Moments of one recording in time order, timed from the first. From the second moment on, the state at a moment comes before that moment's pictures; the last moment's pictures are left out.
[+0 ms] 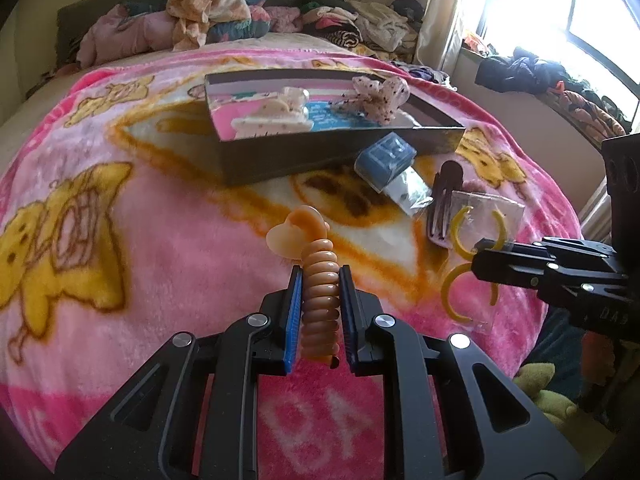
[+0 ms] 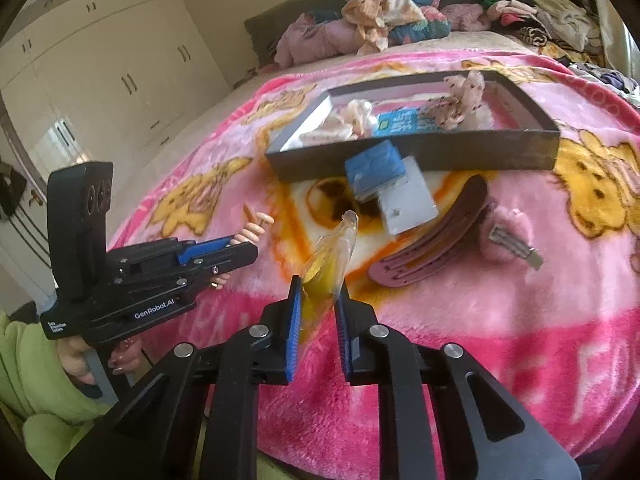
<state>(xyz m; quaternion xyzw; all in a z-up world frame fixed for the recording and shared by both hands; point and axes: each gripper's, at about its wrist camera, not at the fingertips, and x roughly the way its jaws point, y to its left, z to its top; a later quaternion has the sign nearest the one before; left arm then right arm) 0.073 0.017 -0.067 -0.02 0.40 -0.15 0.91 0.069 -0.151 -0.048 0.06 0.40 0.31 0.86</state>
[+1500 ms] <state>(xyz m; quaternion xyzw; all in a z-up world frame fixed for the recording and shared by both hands) 0.143 -0.047 -0.022 -0.04 0.33 -0.19 0.92 0.115 -0.240 -0.014 0.11 0.34 0.19 0.92</state>
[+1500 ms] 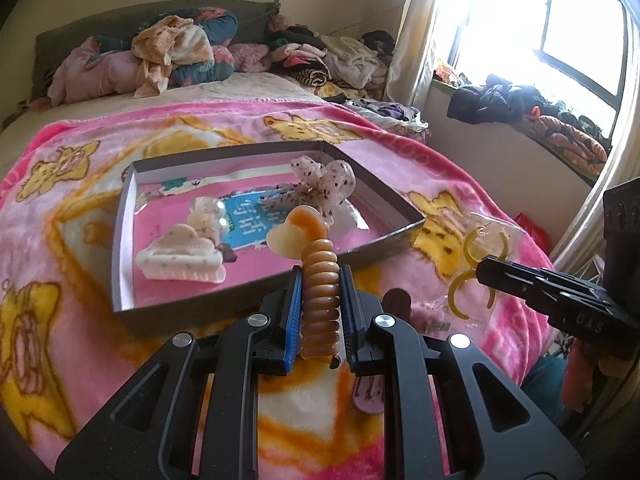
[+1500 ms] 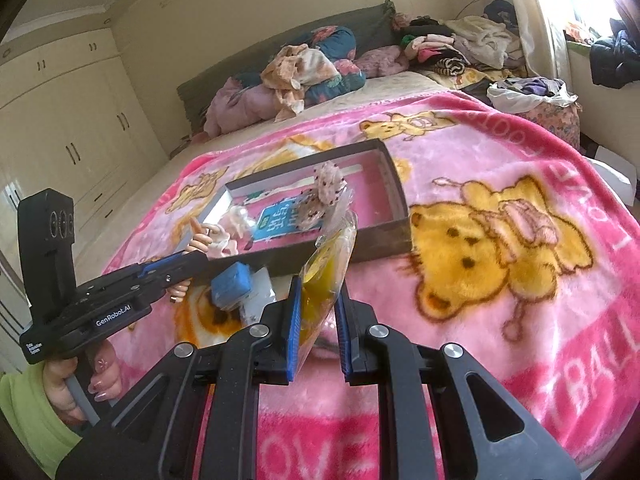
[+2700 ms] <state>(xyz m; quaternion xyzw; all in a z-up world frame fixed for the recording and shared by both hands) 0.235 -0.056 -0.033 -0.04 0.36 -0.17 0.92 0.223 -0.237 -0.013 0.07 0.35 0.15 0.92</state>
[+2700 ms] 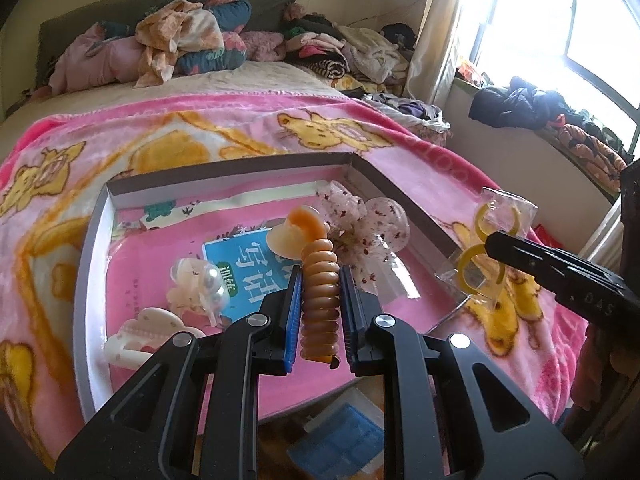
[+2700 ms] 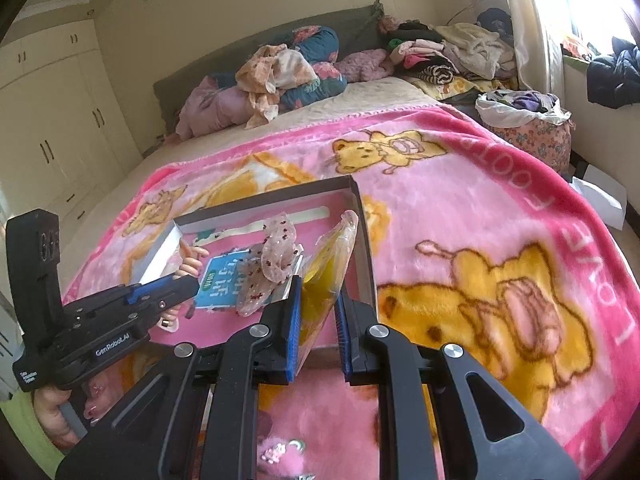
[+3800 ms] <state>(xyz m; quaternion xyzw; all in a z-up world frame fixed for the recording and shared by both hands) 0.244 -0.056 -0.054 -0.04 0.38 -0.17 0.91 0.250 -0.222 -0.039 0.05 0.38 0.14 0.91</state>
